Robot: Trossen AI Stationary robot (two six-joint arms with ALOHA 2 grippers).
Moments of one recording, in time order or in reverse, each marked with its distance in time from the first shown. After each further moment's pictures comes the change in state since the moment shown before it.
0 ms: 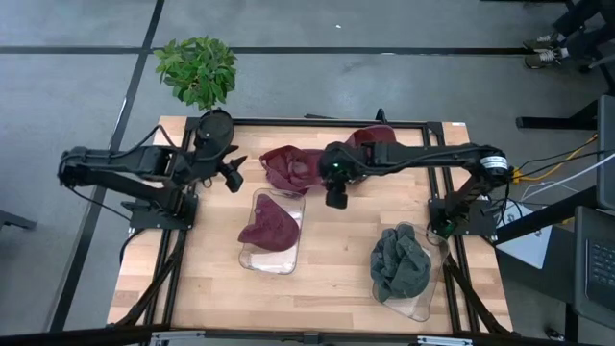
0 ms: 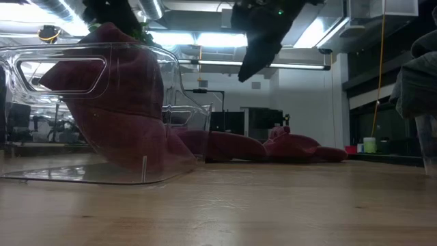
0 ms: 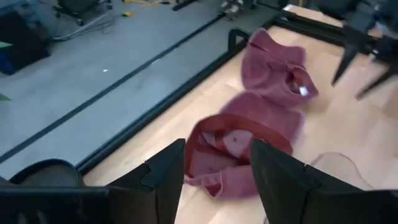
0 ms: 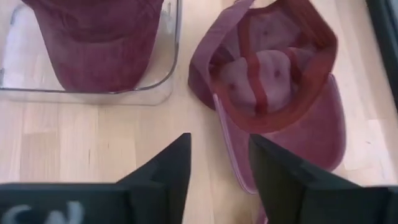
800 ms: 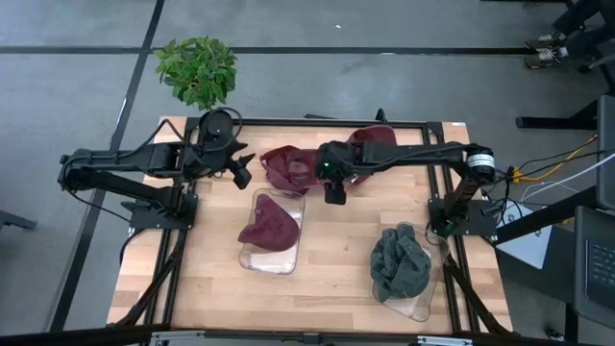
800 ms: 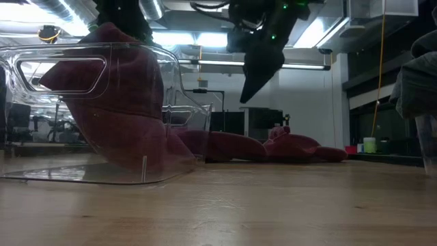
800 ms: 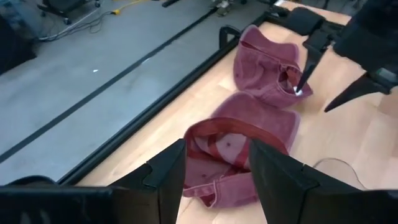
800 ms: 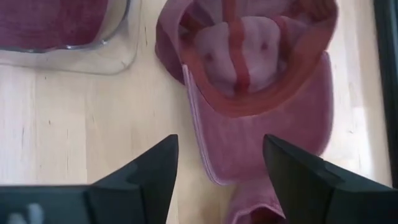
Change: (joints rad) left arm 0.098 0.056 0.000 0.104 0.117 0.101; right arm -0.041 0.099 0.006 -0.026 0.062 -0.122
